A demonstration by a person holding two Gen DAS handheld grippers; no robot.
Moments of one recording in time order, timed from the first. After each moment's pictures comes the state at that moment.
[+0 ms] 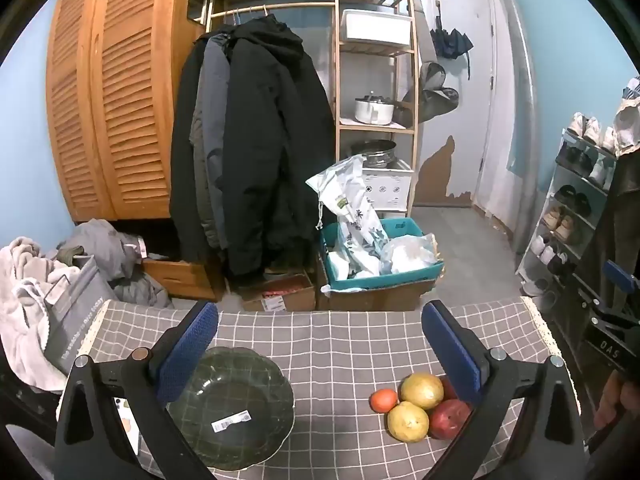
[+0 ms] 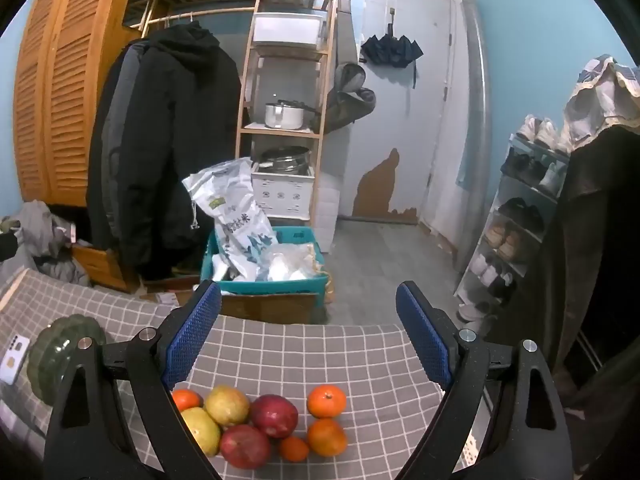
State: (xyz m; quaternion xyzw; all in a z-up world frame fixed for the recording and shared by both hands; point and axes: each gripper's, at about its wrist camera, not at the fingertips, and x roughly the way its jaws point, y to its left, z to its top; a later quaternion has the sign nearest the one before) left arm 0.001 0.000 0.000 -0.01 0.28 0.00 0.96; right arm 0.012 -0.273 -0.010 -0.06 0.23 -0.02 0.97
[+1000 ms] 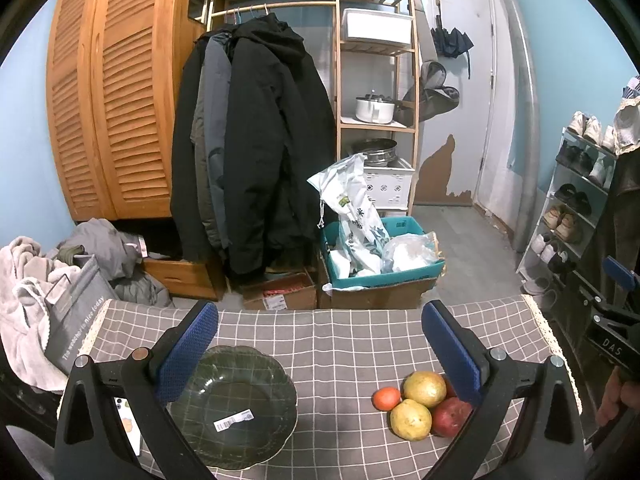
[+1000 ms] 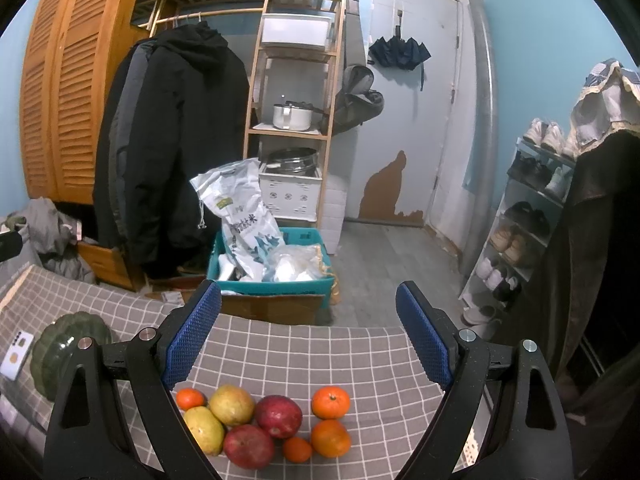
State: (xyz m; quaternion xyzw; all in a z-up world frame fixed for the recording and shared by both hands) left arm -0.001 0.004 0.003 -0.01 0.28 0.00 0.96; right arm 0.015 -0.265 -0.012 -0.06 0.23 -0.02 0.97
